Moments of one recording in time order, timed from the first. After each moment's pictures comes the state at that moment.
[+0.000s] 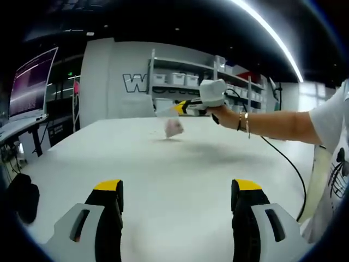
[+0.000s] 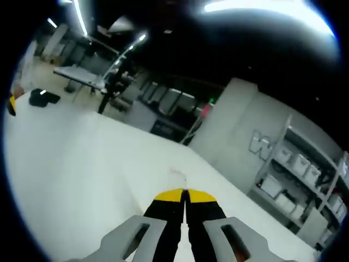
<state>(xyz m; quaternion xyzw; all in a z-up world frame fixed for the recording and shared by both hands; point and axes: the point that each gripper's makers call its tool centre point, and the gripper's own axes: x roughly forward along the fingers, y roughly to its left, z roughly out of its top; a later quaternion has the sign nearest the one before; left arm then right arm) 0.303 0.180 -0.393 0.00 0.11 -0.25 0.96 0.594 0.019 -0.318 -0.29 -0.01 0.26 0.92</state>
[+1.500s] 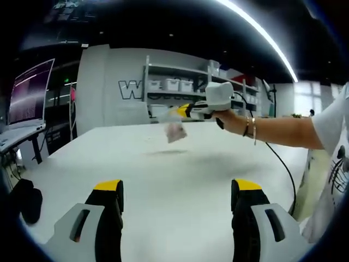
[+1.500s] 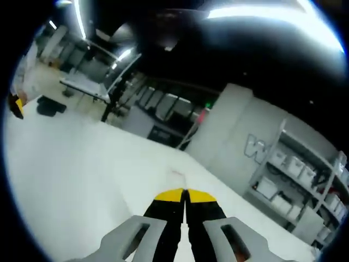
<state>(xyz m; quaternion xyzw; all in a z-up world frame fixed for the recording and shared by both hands) 0.278 0.169 -0.375 0.01 0.09 -0.27 0.96 0.515 0.009 -0.300 -0.28 -0.04 0.26 0.92</state>
